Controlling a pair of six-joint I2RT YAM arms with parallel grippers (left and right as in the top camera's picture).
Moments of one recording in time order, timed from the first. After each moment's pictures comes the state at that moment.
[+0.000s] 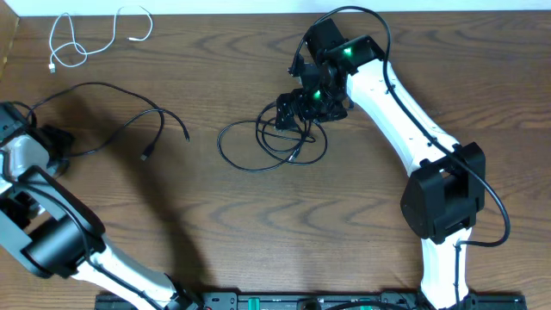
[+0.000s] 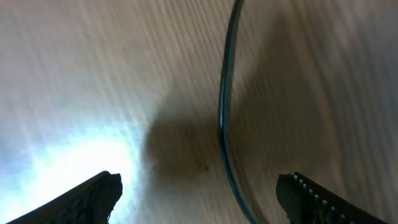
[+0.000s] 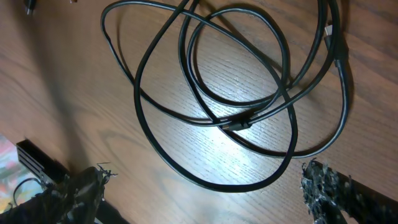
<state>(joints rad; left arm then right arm) 0.74 2.03 1.39 -0.48 -0.08 -0.47 0.48 2.14 1.98 -1.21 -0.43 0.18</state>
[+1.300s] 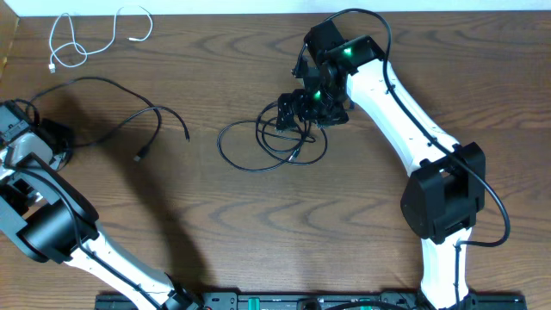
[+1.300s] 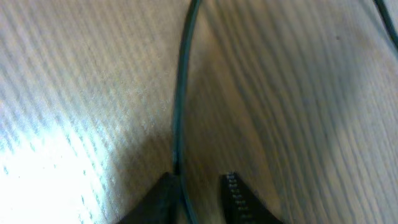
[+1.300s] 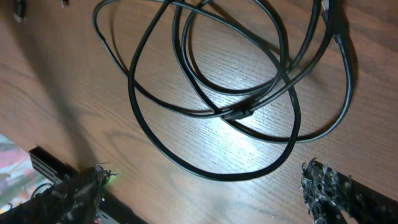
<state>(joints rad) 0.74 2.16 1.44 -0.29 0.10 -0.50 0.48 2.14 1.98 -1.24 -0.43 0.26</state>
